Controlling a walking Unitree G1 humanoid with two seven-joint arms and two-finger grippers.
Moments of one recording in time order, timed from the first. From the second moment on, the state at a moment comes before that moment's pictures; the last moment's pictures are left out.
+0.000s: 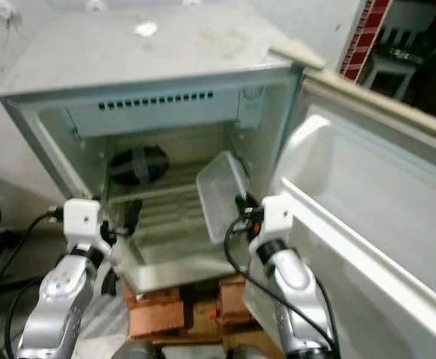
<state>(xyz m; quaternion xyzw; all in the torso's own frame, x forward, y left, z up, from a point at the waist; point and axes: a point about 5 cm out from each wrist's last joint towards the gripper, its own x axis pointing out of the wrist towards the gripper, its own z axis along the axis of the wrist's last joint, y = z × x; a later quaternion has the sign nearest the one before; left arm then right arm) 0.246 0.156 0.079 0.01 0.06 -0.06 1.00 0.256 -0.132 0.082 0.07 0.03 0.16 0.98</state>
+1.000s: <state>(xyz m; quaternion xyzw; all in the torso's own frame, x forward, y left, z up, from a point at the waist) 0.209 0.190 0.071 0.00 0.15 0.01 0.99 0.285 -0.111 0.087 0.09 0.03 0.19 0.98</state>
